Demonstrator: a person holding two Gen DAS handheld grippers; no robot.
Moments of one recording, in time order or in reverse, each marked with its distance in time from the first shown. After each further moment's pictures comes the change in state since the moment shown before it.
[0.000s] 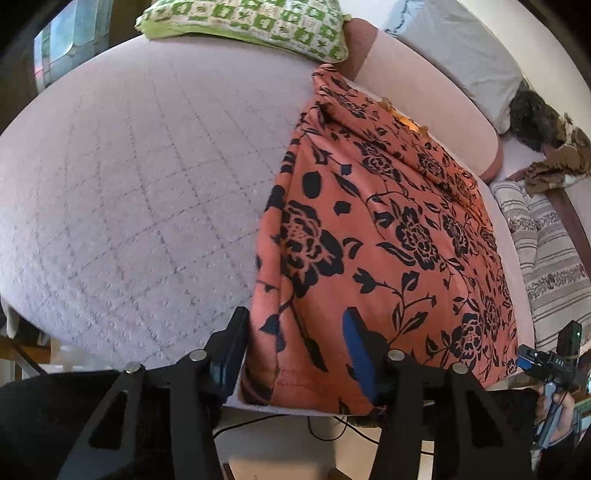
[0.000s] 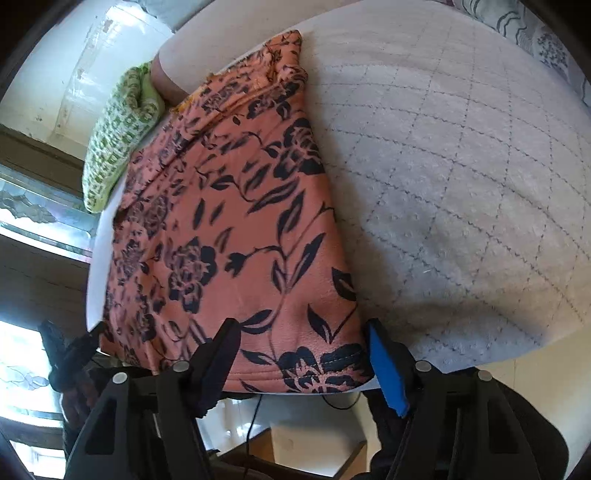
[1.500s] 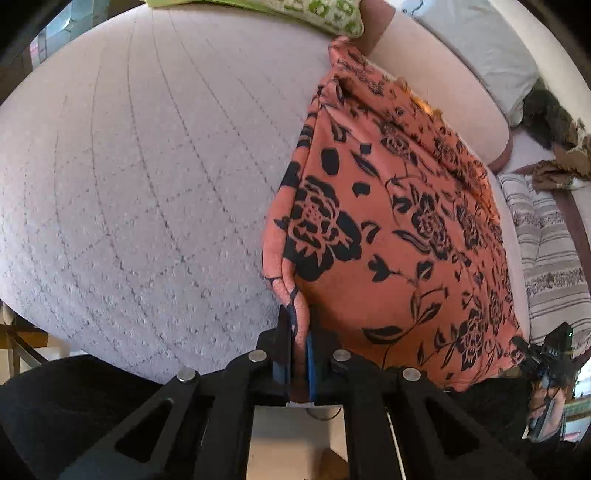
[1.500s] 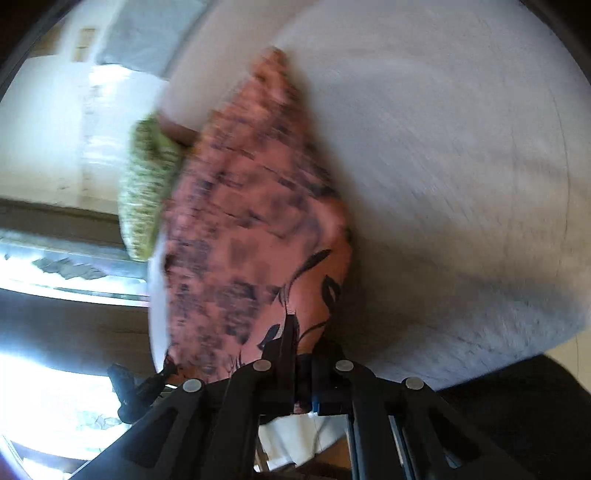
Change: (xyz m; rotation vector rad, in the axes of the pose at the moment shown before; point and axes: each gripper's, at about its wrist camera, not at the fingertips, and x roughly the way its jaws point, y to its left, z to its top) left arm 0.025 0.007 0.016 -0.014 0.113 -0.008; right arm 0.005 -0.021 0.007 0.226 -0.004 0.233
